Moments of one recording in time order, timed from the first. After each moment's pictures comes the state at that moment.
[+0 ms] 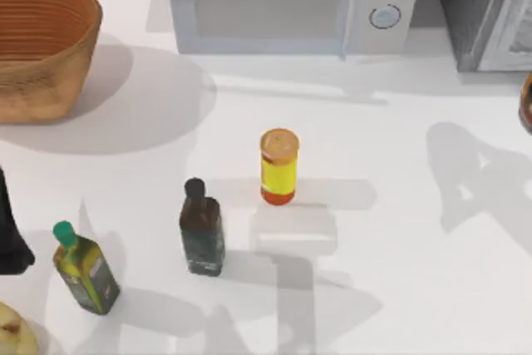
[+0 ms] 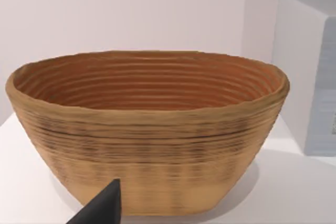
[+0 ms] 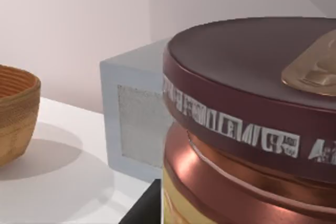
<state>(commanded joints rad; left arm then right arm) 0.00 0.00 0.00 0.00 0.00 0.00 0.02 0.76 0.31 0.48 -0.54 0.04</state>
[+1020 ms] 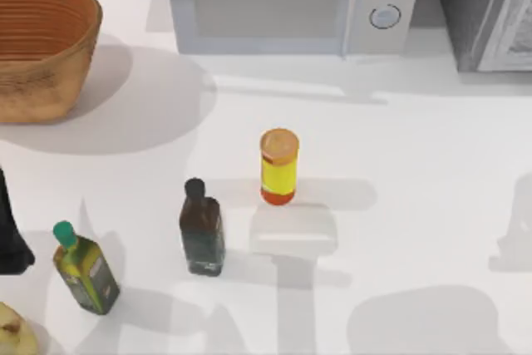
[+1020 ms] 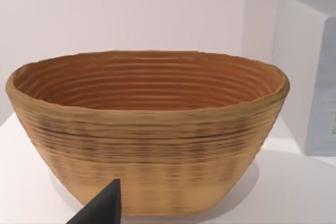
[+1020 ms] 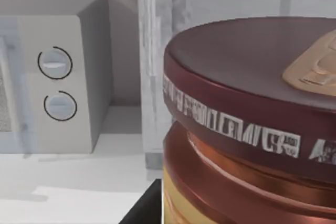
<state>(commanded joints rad) 0.00 0.00 0.00 0.00 0.00 0.00 0.00 0.00 0.00 0.00 0.00 0.00</state>
